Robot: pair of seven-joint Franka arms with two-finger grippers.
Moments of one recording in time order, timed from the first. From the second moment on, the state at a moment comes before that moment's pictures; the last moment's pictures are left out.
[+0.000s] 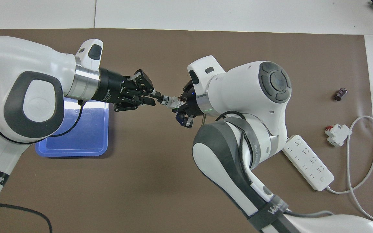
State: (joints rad) left arm -0.26 0.16 -0.07 -1.72 -0.84 1.94 -0.46; right arm 0.36 0.27 0.18 -1.66 0.41 2.21 -0.97
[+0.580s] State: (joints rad) left arm -0.27 0.16 -0.07 -1.74 -0.84 1.97 -0.46; right arm 0.36 0.27 0.18 -1.66 0.41 2.21 -0.97
